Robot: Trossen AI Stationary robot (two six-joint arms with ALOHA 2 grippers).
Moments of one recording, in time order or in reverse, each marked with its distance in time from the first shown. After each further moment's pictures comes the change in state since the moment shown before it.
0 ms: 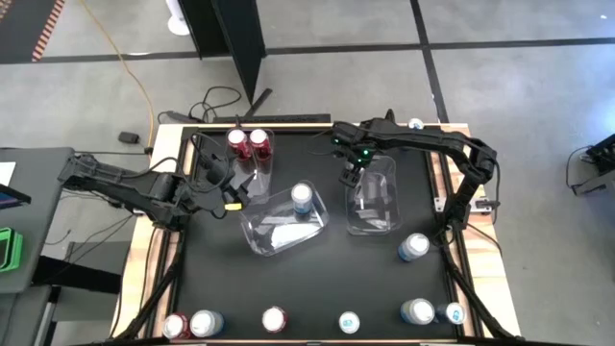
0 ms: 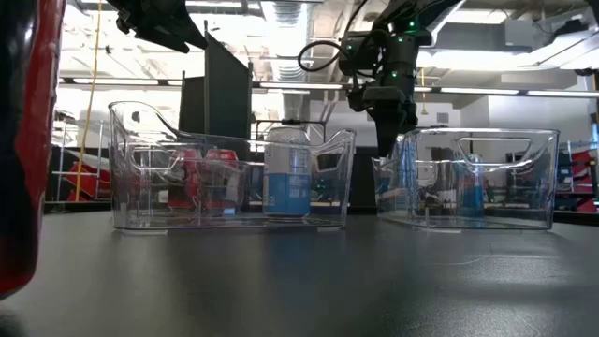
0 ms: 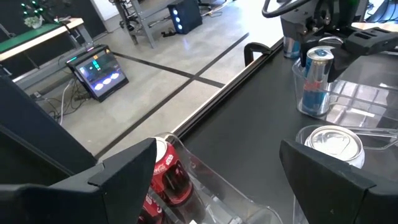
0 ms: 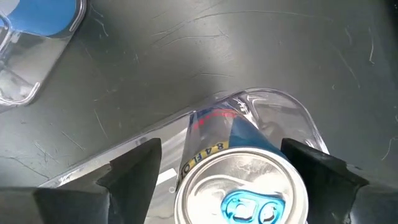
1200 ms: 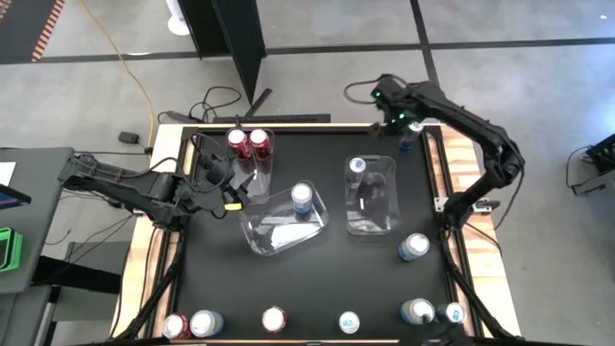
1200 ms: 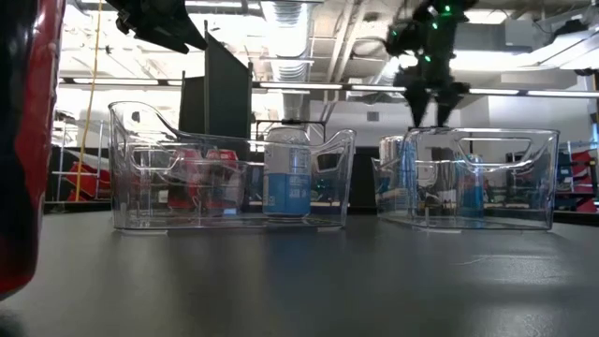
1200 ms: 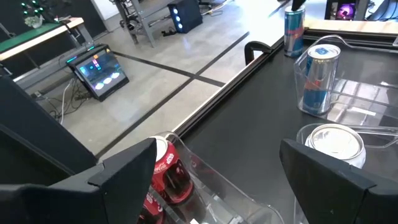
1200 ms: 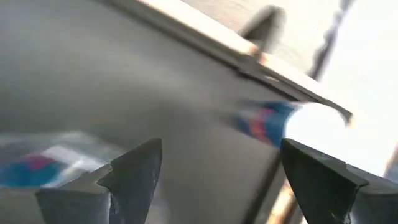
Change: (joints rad) left arm 0.000 0.000 0.000 -0.008 0.000 -0.004; right arm -0.375 -0.193 0.068 -0.176 0.203 0.193
